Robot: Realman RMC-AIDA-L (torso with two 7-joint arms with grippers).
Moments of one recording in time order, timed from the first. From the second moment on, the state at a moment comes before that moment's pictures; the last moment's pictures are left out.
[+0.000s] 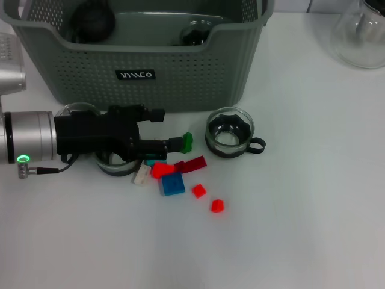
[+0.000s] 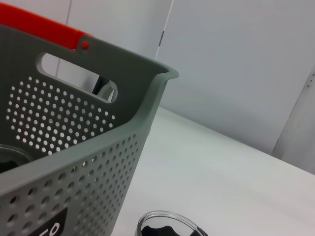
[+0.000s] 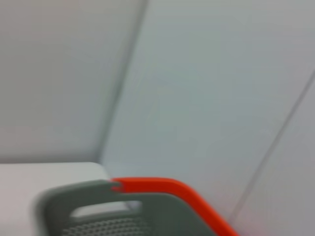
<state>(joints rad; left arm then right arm) -0.49 -2.12 0.71 0.67 2.04 1.56 -1.40 0.79 2.10 -1.41 -1.58 -2.33 -1.06 2.35</state>
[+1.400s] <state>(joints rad) -0.48 -2.12 0.71 0.67 2.05 1.54 -1.40 0.91 2.10 -1.49 -1.11 -2.49 -1.66 2.18</state>
